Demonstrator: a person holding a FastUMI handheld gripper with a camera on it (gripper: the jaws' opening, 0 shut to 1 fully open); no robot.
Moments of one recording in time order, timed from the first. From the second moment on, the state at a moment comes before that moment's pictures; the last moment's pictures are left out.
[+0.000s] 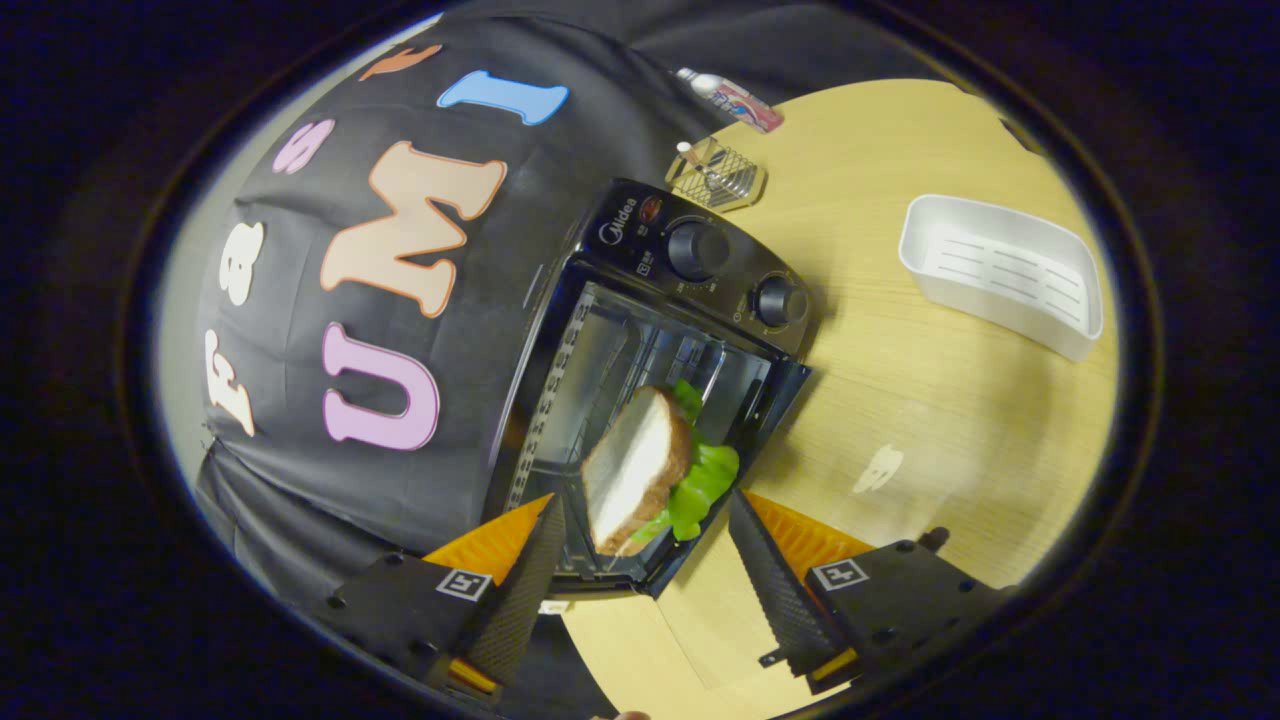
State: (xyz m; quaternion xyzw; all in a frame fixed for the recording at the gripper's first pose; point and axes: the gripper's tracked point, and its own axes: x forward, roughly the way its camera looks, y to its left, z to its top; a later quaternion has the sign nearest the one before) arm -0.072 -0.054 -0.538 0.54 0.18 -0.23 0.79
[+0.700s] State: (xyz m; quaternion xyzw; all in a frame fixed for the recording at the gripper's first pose) arm -0.203 -0.020 -0.605 0.27 0.38 -0.18 0.86
